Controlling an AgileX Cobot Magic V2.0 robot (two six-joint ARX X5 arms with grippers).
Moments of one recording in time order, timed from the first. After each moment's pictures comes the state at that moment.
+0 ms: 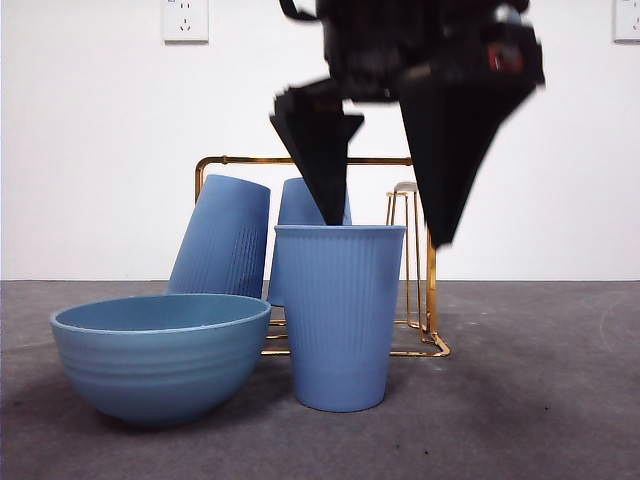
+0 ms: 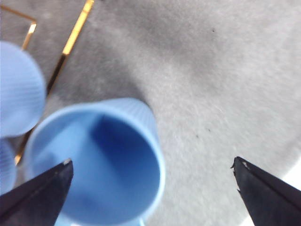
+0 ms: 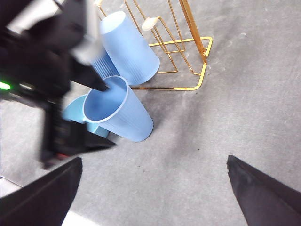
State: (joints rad) left arm -1.04 1.93 1.79 -1.21 -0.13 0.00; right arm 0.54 0.27 0.66 -0.88 -0.12 0.52
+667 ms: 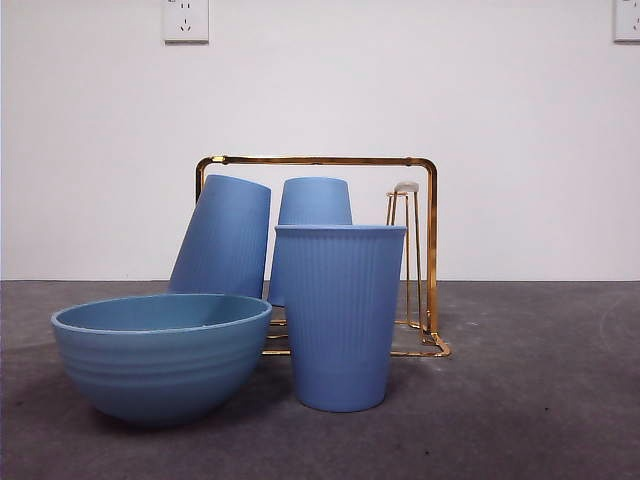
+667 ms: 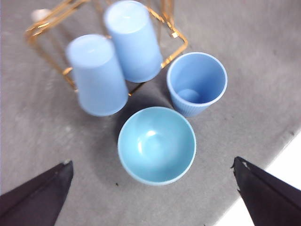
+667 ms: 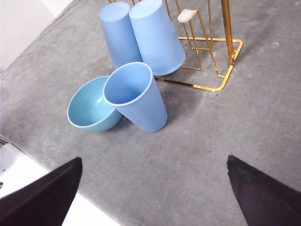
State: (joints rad) left arm -0.85 0.99 1.30 -1.12 -0.13 -0.05; right arm 0.54 0.27 0.66 -0.87 -0.22 0.36
